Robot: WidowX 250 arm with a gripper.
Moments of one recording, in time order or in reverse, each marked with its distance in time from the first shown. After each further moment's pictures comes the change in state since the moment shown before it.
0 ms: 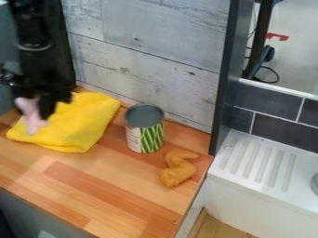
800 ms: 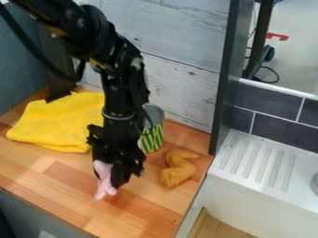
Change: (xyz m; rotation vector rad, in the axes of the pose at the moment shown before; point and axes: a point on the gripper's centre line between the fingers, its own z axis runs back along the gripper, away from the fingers) arm -0.034 -0.123 -0.050 -0.140 0.155 -0.461
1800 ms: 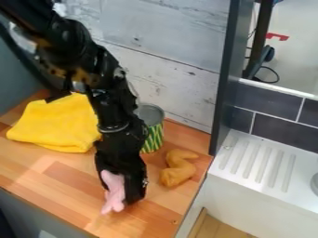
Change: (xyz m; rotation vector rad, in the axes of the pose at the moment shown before) arm 0.009 -0.010 -0.014 -0.200 -0.144 -0.066
